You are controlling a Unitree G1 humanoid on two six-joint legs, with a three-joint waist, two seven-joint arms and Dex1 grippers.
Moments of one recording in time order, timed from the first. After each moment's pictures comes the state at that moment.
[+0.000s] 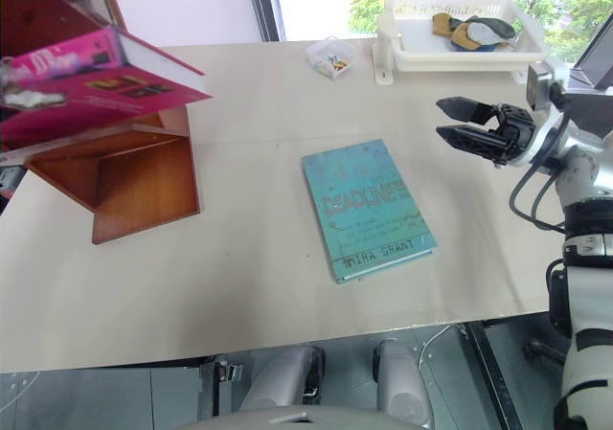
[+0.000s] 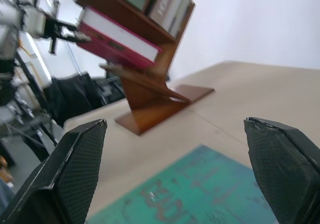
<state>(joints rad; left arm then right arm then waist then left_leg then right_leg) -0.19 1.35 0.84 -0.45 0.20 0.32 -1.44 -0.91 -0.77 -0.01 0.72 0.83 0.41 1.54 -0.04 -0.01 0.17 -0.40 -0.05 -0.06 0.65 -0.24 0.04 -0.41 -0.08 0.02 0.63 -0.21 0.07</state>
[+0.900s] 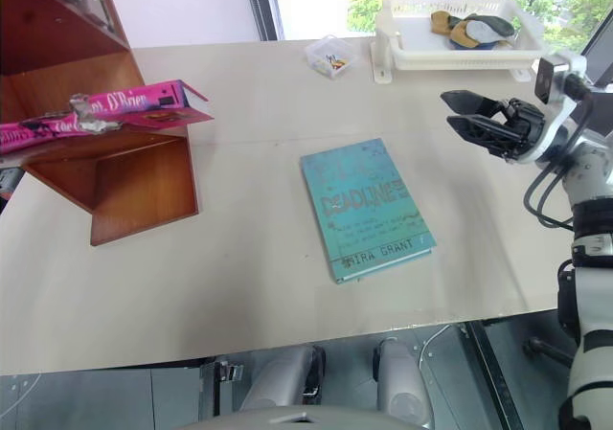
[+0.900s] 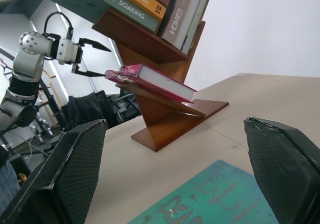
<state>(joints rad) -0.10 1.37 0.90 -0.36 0.29 0.33 -1.45 -0.91 -0.82 0.03 0.71 0.93 0.45 1.55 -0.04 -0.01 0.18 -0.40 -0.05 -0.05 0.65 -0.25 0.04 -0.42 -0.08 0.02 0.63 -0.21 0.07</state>
